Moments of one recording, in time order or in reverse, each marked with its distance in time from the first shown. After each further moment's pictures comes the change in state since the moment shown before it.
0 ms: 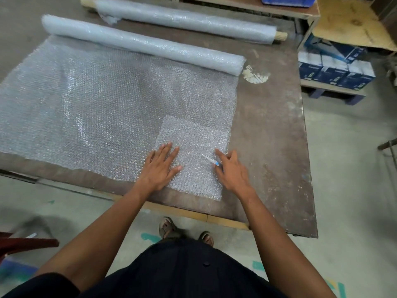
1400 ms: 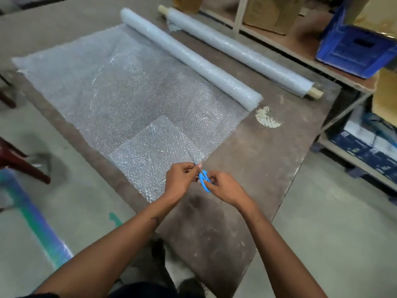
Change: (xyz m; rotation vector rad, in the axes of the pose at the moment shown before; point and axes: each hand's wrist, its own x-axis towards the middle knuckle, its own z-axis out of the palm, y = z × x) left_hand 0.085 0.281 -0.018 -1.280 0.591 -0.682; right_hand 0.082 0.114 -0.115 0.118 -0.455 -0.435
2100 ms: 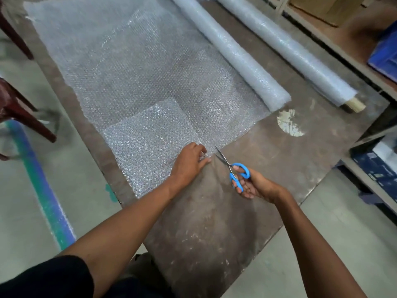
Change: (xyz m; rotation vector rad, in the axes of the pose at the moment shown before) left_hand 0.085 -0.036 0.041 0.629 0.108 0.311; right_hand 0.067 0.098 -0.076 0.618 -0.568 0.332
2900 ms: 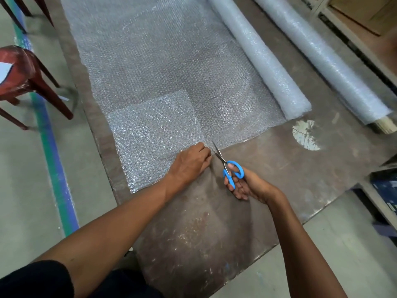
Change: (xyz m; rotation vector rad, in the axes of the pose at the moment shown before) left_hand -0.006 0.001 0.017 0.292 0.219 0.207; right_hand 0.026 -0.018 -0.004 -0.106 -0.103 -0.019
